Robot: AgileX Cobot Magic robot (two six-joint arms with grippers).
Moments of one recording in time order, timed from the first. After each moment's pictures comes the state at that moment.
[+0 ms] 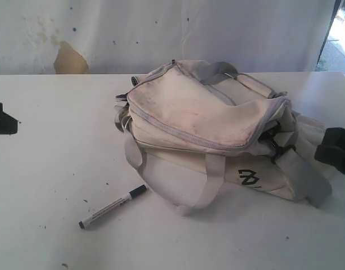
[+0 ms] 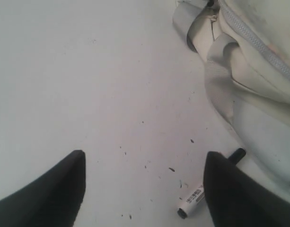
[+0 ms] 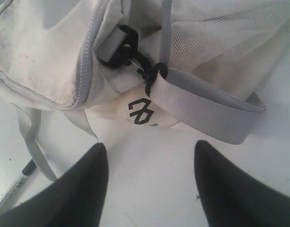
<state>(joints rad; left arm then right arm) -0.03 1.13 -0.77 -0.47 0.65 0.26 0.02 0.89 -0.53 0.50 0.54 -0.04</state>
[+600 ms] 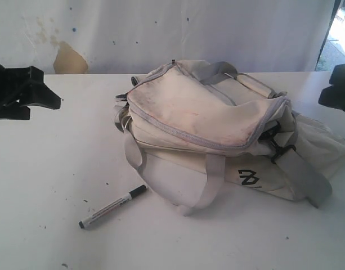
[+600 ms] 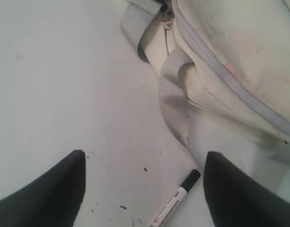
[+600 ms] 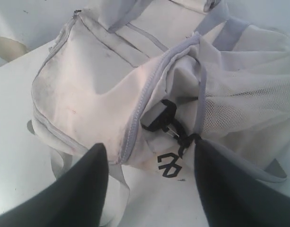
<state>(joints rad) -0.03 1.50 -1.05 -0.74 0.76 0.46 0.02 0.96 -0.74 0.50 0.55 -0.04</state>
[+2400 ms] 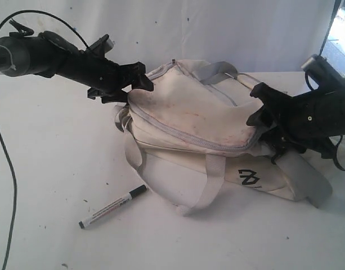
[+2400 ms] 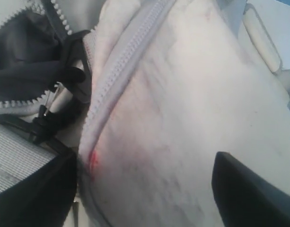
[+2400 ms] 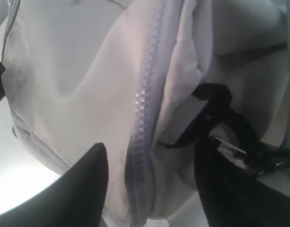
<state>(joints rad) -0.26 2.32 -1.86 -0.95 0.70 0.47 0.15 1.52 -0.82 0.97 0.37 -0.23</state>
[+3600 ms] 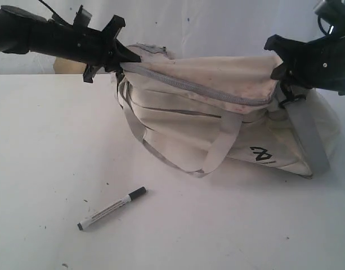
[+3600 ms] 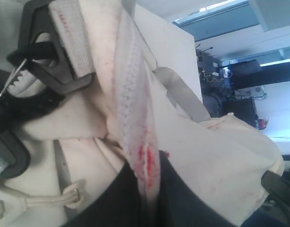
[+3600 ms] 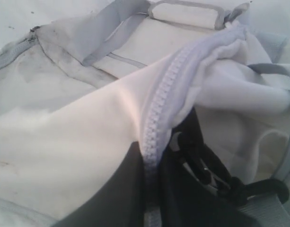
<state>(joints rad) -0.17 2.21 -1.86 -1.21 0.94 0.42 0.04 1.61 -1.13 0.78 0.44 -0.31</state>
